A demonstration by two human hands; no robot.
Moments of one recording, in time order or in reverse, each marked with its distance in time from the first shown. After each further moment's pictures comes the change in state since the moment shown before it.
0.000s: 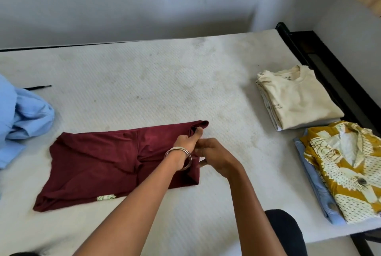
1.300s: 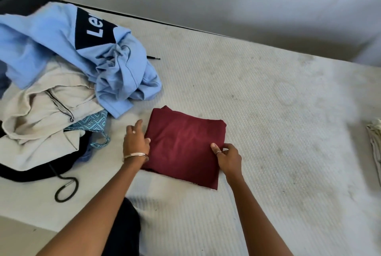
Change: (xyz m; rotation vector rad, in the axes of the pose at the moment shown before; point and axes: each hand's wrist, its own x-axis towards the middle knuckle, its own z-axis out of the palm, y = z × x) left_hand -0.041 -0.161 -0.344 0.556 0.912 0.107; right_hand 0.096 0.008 0.214 -0.311 0.314 0.052
